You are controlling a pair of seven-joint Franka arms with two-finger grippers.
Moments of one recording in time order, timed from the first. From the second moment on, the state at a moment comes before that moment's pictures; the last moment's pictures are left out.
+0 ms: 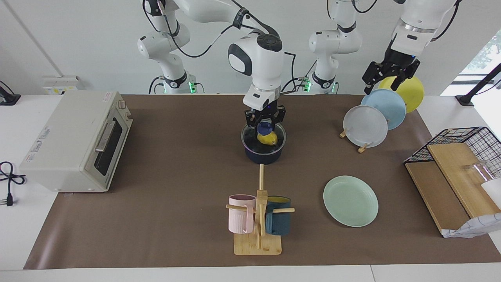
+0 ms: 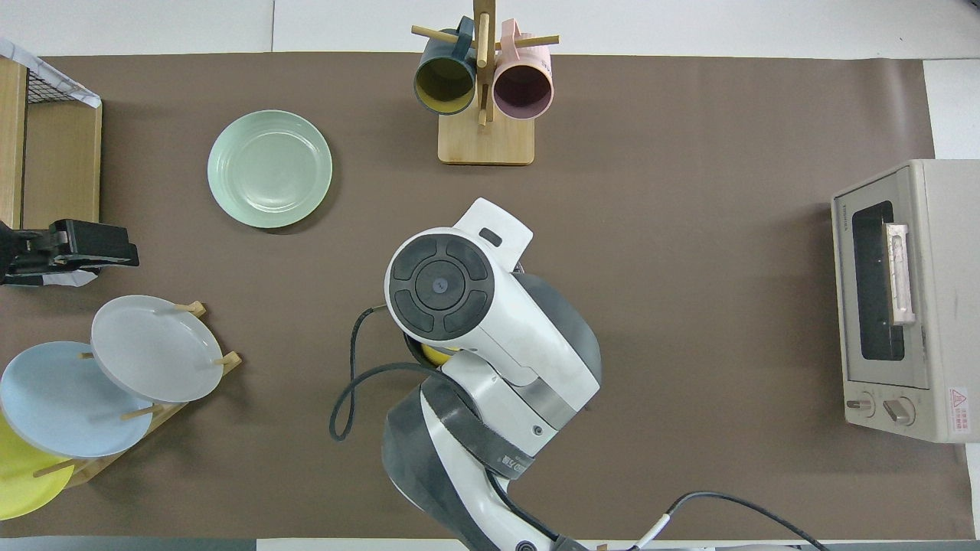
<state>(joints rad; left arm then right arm) -0.07 -0.17 -0.09 -1.69 -0.02 1.60 -0.27 0.66 0.31 0.06 -1.57 -0.07 1.95 0.58</state>
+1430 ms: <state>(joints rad) -0.56 0.16 -0.10 -1.92 -0.03 2.16 -1.04 0.08 0.24 0.05 -1.77 -0.04 2.05 -0.28</state>
